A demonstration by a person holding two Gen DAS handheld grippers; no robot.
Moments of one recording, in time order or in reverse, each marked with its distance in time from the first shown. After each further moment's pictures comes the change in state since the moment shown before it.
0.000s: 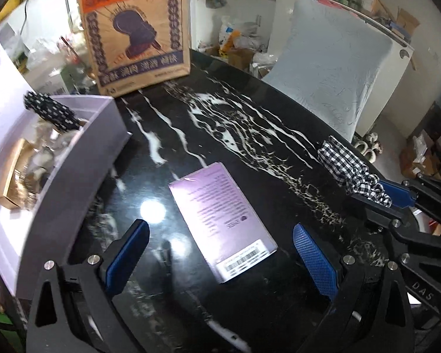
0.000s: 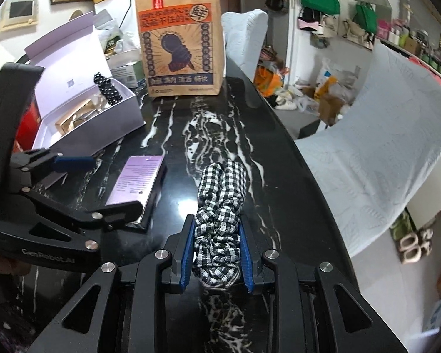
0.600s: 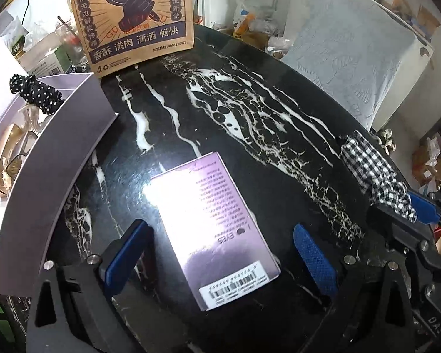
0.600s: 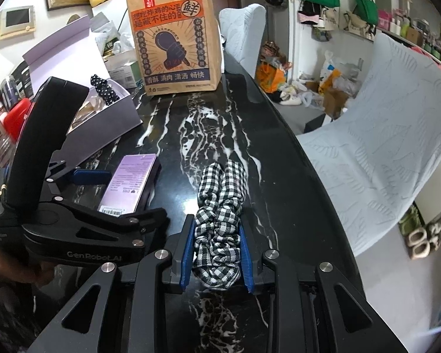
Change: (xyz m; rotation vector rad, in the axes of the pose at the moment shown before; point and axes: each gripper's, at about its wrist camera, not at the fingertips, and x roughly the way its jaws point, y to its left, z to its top) left arm 0.039 -0.011 0.008 -0.045 0.083 0.068; right arm 0.009 -0.012 0.001 0.025 0.012 0.043
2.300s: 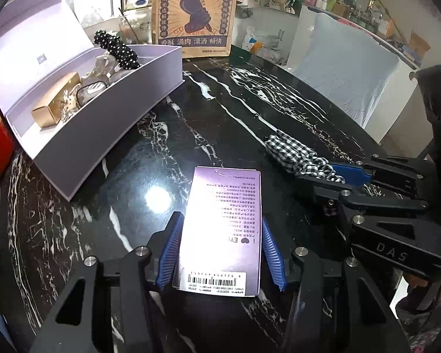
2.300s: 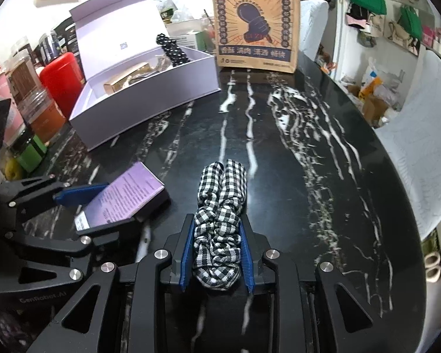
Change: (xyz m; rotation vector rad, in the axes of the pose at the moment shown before) left arm -0.064 0.052 -0.109 -0.081 -0.152 -0.040; right arm 0.020 0.085 -0.021 -0.143 0.060 0.136
